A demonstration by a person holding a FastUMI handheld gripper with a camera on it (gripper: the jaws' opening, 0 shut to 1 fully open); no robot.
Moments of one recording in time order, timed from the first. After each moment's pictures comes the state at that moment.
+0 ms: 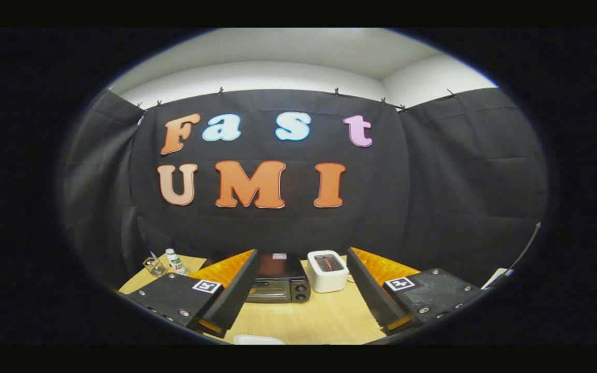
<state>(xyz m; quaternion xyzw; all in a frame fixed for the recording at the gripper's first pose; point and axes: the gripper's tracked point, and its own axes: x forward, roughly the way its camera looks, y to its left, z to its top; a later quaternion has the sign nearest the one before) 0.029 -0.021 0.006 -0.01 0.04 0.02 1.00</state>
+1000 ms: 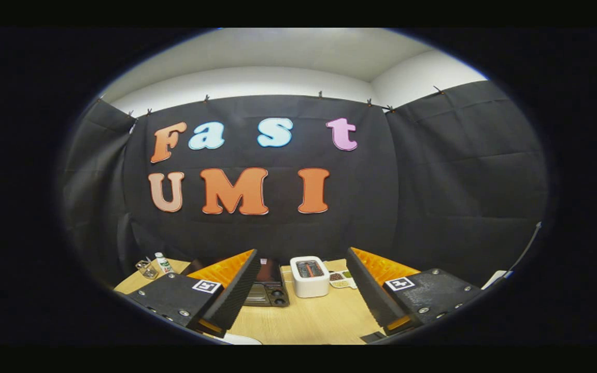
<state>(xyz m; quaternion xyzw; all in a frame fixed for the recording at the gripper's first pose) 0.044 -0.093 0.013 0.01 0.02 0.02 1.00</state>
